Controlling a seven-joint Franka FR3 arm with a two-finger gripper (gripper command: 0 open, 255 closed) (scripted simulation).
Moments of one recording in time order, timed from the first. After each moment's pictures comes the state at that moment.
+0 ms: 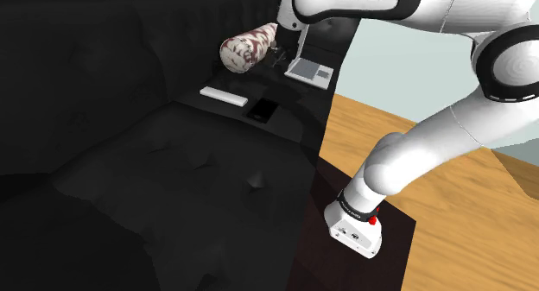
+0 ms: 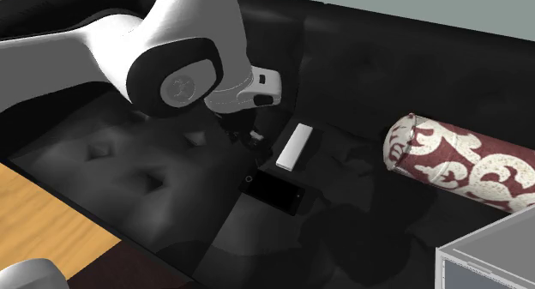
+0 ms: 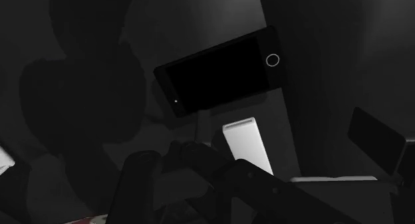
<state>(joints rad) 0.03 -0.39 0.00 -2.18 -0.07 1.86 0.04</state>
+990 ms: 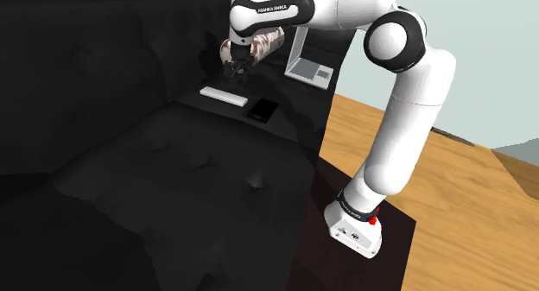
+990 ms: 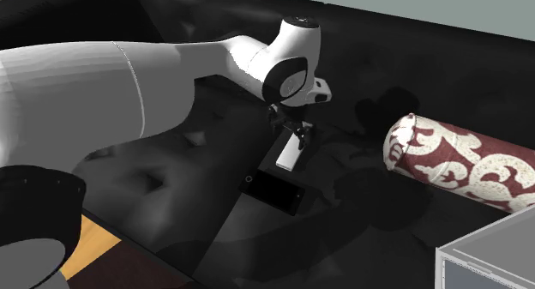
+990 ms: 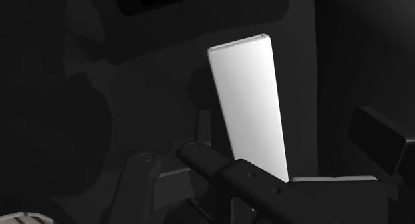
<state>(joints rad) 0.03 0.24 -0.01 -1.71 -0.02 1.91 -0.09</state>
